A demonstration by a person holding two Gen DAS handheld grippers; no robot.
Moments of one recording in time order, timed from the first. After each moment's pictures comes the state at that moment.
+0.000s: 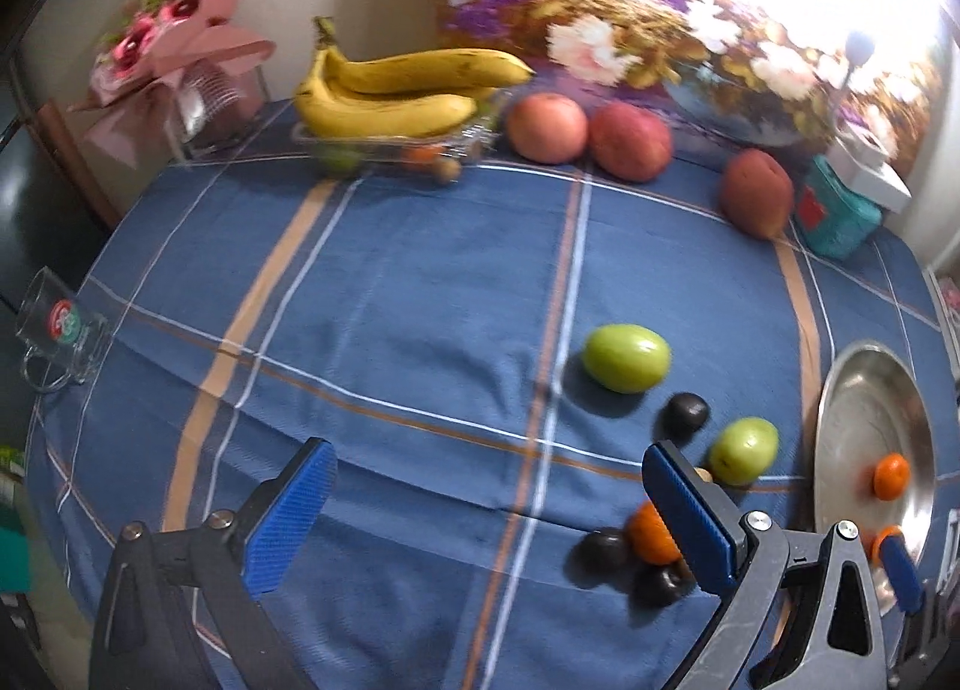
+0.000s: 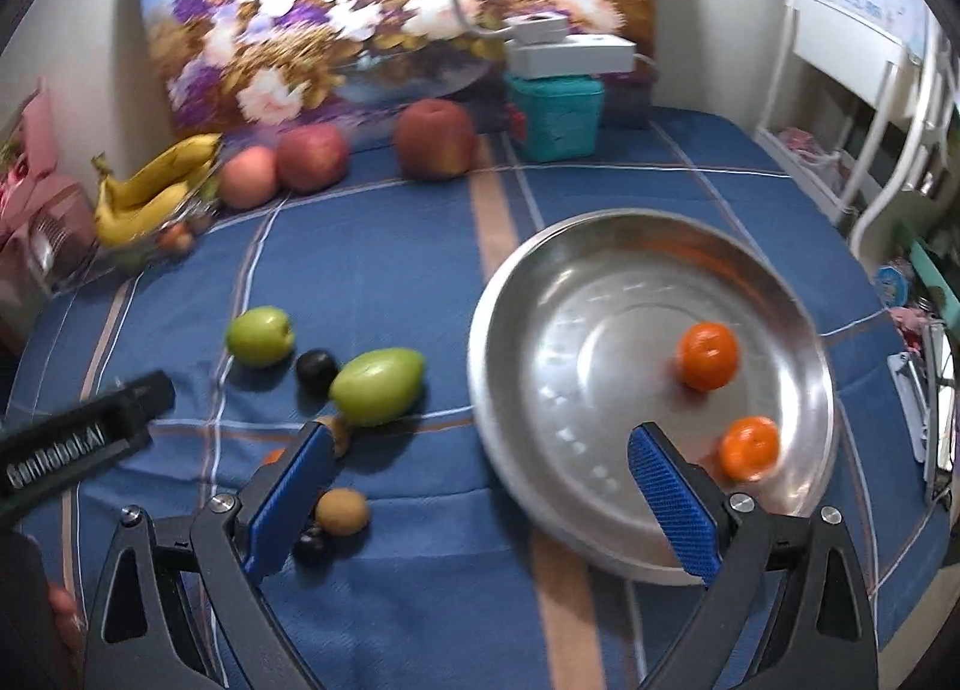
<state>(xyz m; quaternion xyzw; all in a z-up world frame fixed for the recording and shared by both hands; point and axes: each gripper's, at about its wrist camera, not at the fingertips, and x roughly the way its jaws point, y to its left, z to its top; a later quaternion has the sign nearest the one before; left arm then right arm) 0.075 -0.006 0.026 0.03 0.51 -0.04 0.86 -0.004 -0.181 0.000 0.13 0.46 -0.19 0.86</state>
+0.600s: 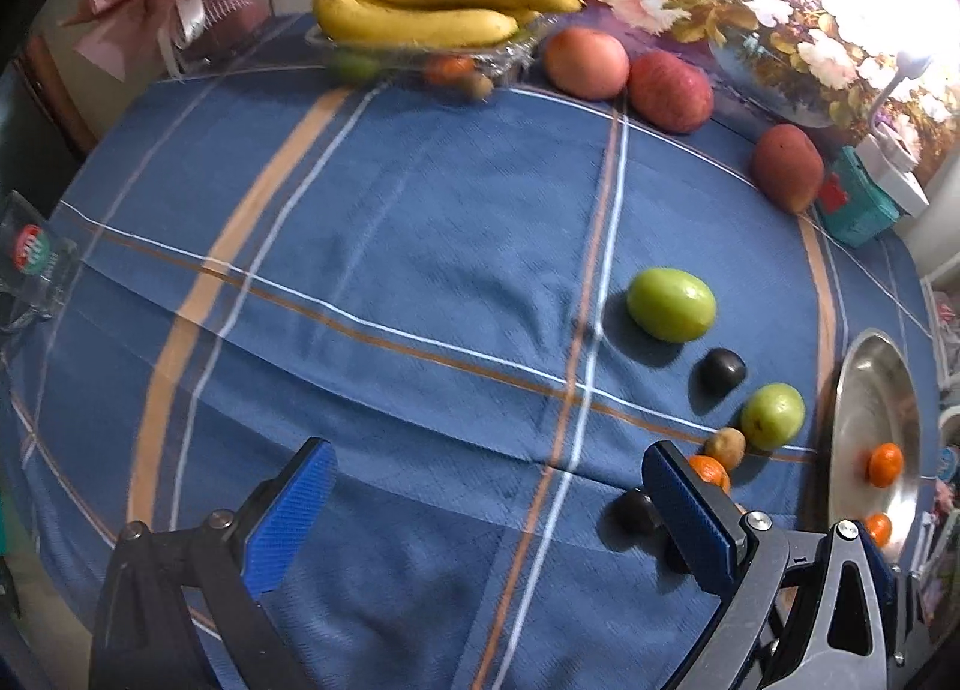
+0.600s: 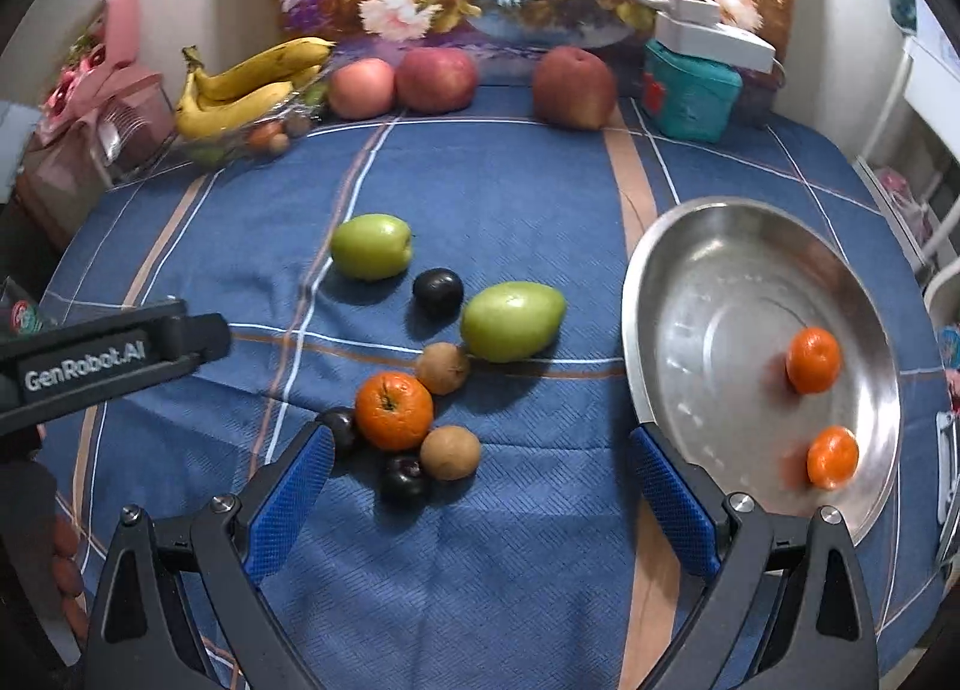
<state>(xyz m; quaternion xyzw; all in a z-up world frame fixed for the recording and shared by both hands) 0.079 0.022 -0.003 -0.02 0.58 -0.05 0.81 0.012 -0.135 -0.012 0.08 0.51 -0.09 0.85</state>
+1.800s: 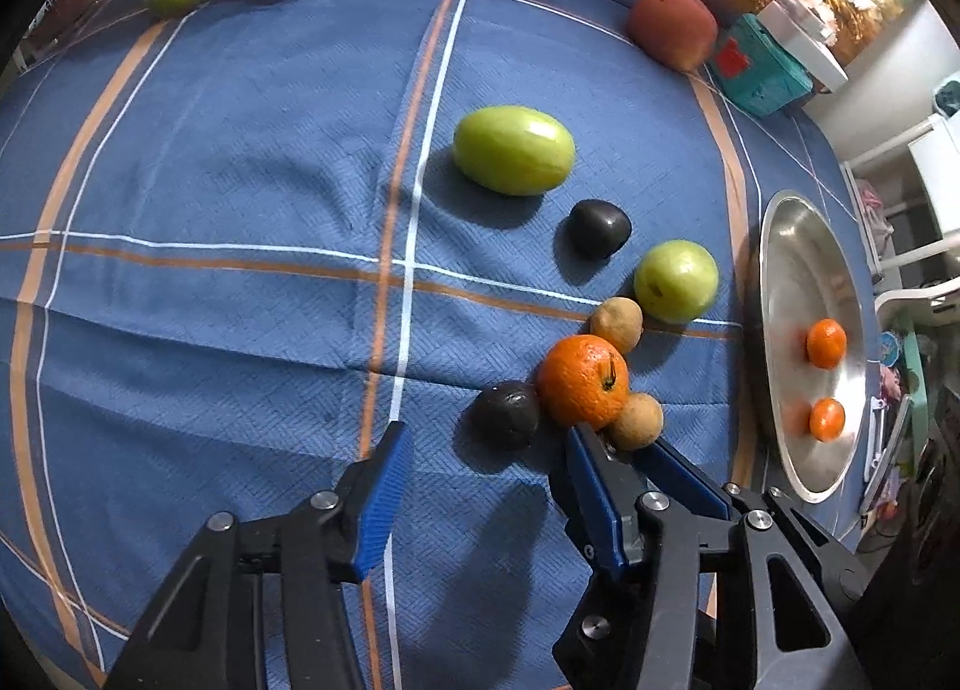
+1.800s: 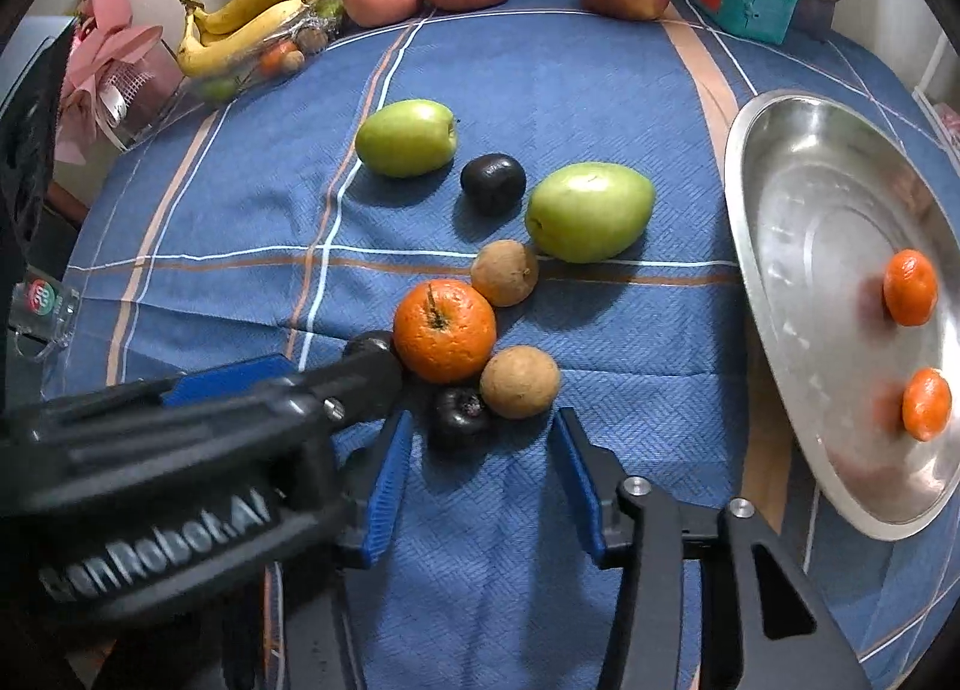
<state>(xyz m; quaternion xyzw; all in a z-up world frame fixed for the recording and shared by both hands) 0.064 -0.055 -0.039 -0.02 0.66 -0.19 0.73 0.025 -0.124 -0.053 0.14 0.58 -0.03 0.80</state>
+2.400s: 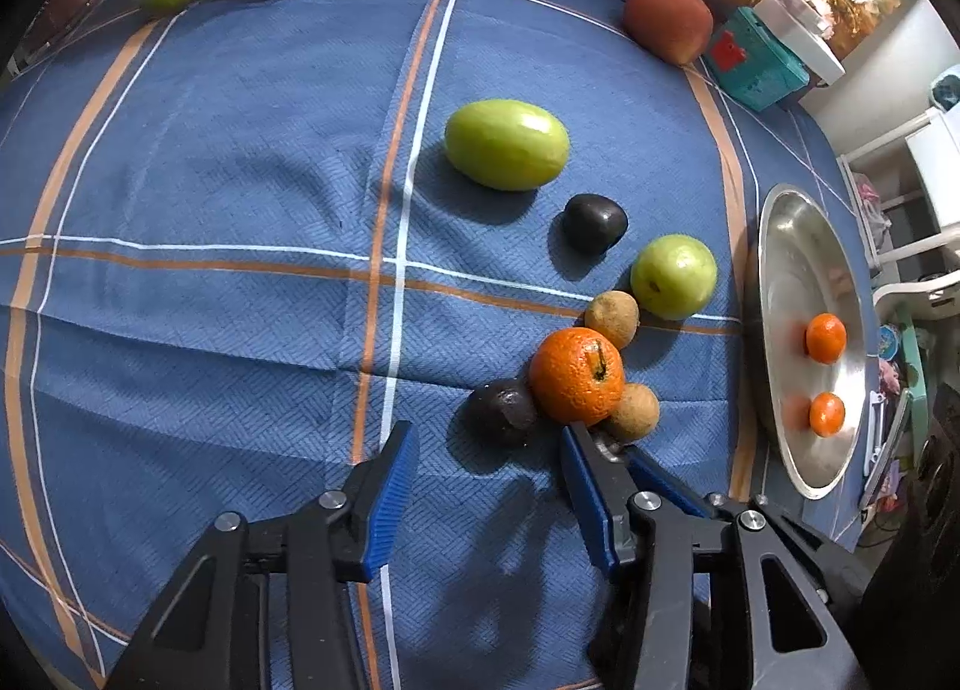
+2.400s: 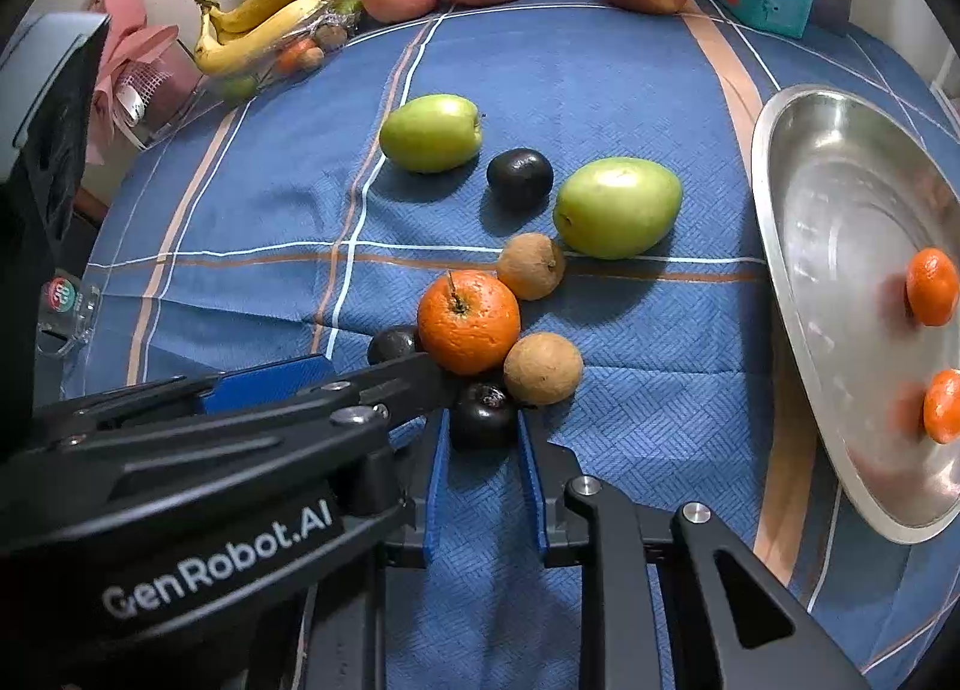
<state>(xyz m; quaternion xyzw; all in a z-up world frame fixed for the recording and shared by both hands) 0.065 -0.050 -0.043 -0.01 0.66 -0.20 0.73 0.027 -0.123 -0.053 0.16 0.59 -0.01 0.79</state>
